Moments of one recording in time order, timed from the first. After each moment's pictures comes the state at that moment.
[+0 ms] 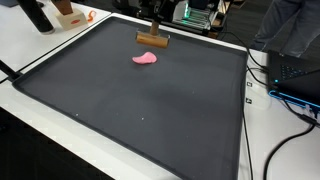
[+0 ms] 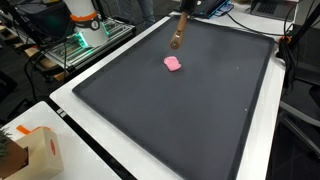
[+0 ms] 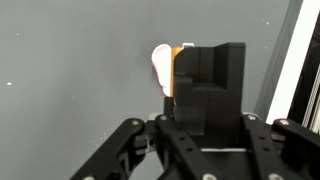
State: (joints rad) arm 0.20 0.14 0.22 -1.95 -0.46 1.84 -1.41
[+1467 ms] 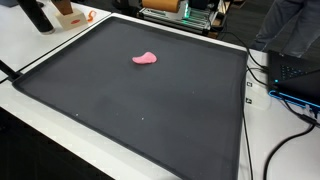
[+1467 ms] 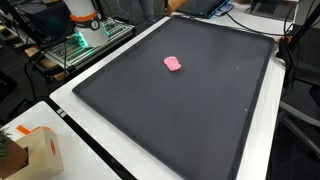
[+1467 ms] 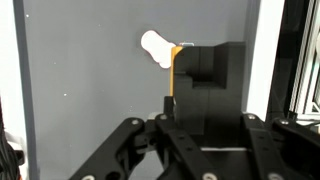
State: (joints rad) arm 0.16 -0.16 0.14 -1.97 -0.17 1.75 -1.30
